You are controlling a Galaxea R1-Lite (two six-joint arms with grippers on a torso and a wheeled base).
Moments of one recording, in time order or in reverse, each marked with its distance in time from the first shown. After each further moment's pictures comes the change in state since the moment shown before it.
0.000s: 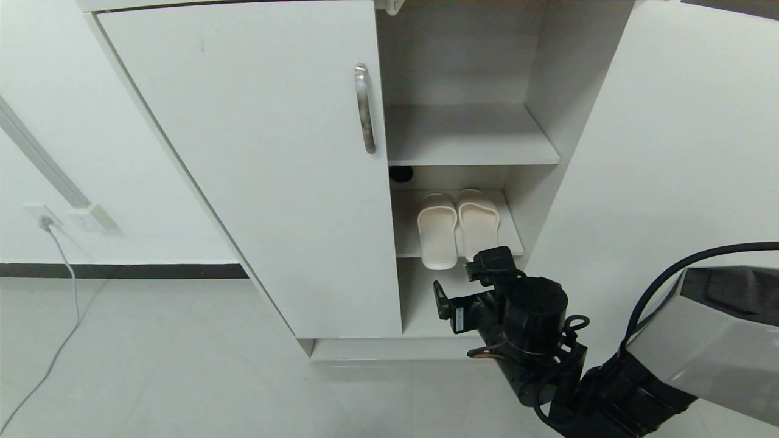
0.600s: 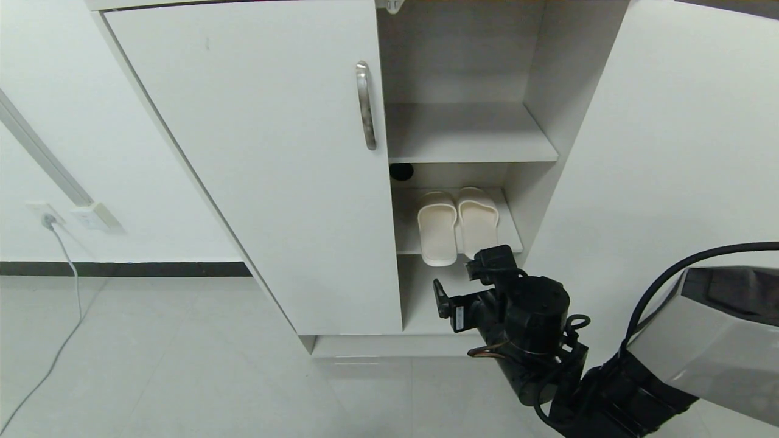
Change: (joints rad) left arm 0.000 0.001 0.000 0.000 0.000 0.000; right arm -0.001 -0.001 0.000 -0.014 0.000 -0.004
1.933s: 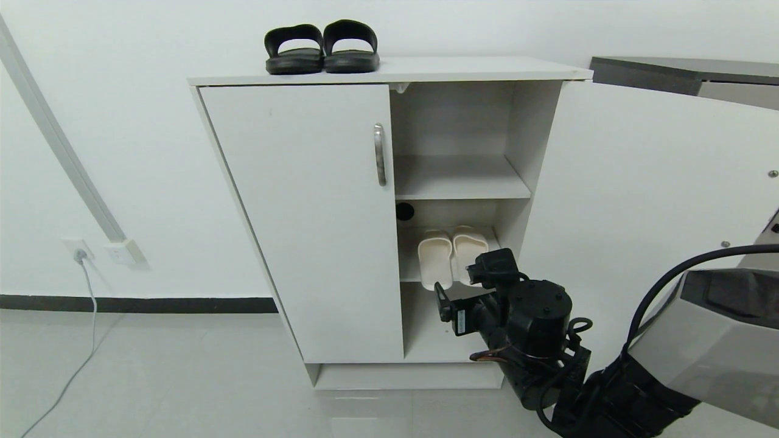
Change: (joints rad) left arm 0.000 0.001 0.000 0.000 0.001 -0.003; right arm 0.000 0.000 0.021 -0.011 0.001 -0.002
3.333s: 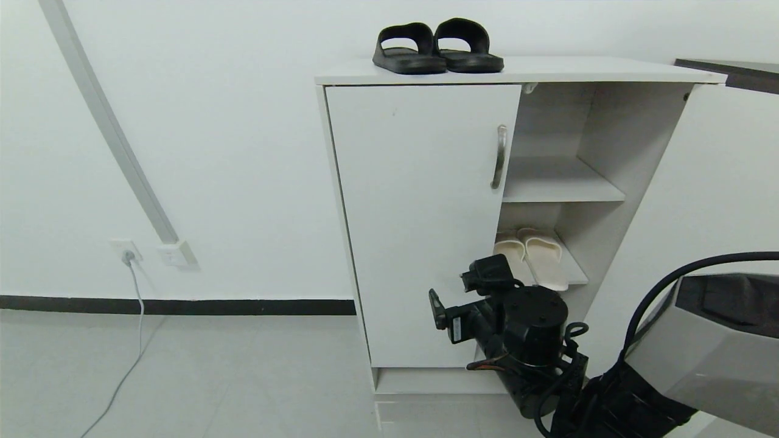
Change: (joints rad) left arm 0.000 0.000 0.000 -0.001 0.001 -0.006; right arm 0.001 0.003 0.013 -0.007 0.008 0.000
